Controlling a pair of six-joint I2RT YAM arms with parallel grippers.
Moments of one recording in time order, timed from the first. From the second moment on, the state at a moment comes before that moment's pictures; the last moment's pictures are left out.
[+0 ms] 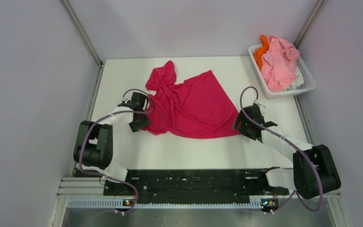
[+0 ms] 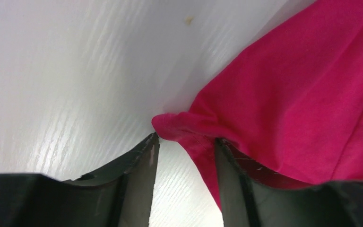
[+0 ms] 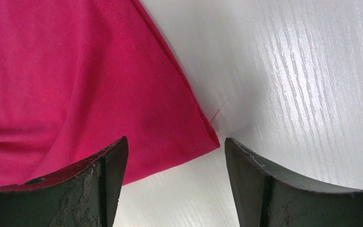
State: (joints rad) left arm -0.20 1.56 0.86 -0.53 -0.25 -0.70; right arm 0.29 1.25 0.55 -0.26 0.18 0.70
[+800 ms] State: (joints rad) left arm -0.19 1.47 0.79 -0.48 -0.18 -0.66; right arm 0.31 1.24 0.55 -0.32 0.21 0.70
